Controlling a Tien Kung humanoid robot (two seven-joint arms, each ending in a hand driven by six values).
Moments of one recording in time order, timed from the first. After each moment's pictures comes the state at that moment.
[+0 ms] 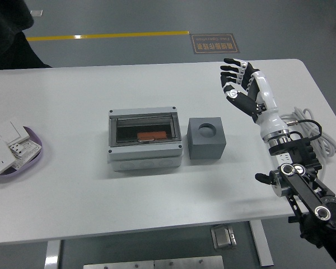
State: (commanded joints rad) left arm -0.01 0.12 -1.28 -0.18 1.31 -0.04 0.25; right arm 0.21 -0.15 1.28 1.33 -1.24 -0.20 0.34
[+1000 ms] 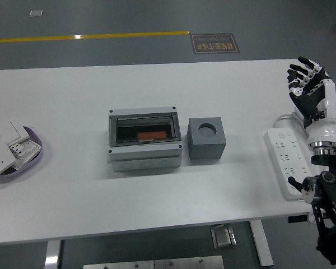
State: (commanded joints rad) left arm -0.02 0.12 -1.28 -0.18 1.30 -0.04 0.24; right arm 0.09 -0.12 1.53 1.40 -1.19 -0.20 0.39
